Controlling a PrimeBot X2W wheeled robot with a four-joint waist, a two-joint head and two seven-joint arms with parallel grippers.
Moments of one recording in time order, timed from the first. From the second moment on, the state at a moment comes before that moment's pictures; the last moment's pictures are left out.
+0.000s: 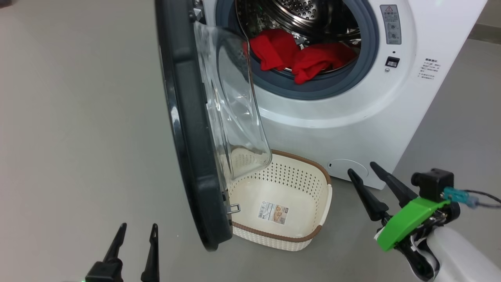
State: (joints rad) left arm 0.00 0.04 -0.11 0.22 -0.09 -0.04 -0.25; right arm -0.43 -0.41 0.56 0.51 0.79 0.13 -0.25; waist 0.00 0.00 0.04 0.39
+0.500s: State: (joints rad) left arm 0.00 0.04 -0.12 0.22 -0.09 -0.04 -0.25; right arm -0.14 -0.26 0.24 0.34 0.41 0.13 -0.25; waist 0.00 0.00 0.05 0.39
